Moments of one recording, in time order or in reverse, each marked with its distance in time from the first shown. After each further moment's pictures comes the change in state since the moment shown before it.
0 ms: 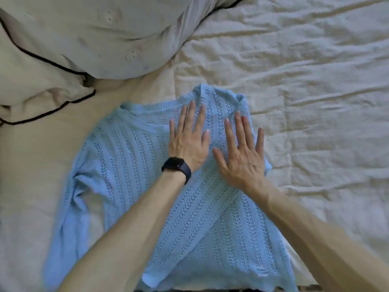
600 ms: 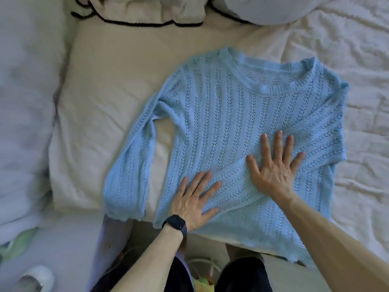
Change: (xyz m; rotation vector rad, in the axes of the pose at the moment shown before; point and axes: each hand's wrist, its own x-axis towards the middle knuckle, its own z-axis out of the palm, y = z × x) left_hand -0.331 -0.137 0.068 0.119 -0.110 0.021; right_hand -0.098 -0.111 0.027 -0.186 -0.459 0.082
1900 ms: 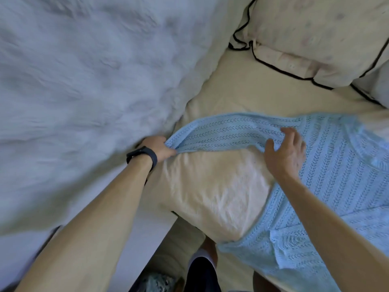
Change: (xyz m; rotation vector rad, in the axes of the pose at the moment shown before) left_hand -0.088 -0.403 -0.123 -0.634 -0.185 -0.929; right_hand 0.028 -0.343 -0.052 0.343 0.233 -0.128
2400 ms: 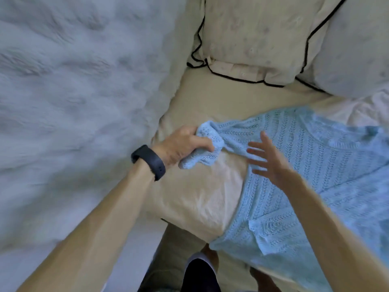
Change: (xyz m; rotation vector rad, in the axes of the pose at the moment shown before) left_hand -0.142 0.183 -0.053 -0.714 -0.381 0.362; right_hand -0.014 0.031 -0.100 0.843 -0.643 0.459
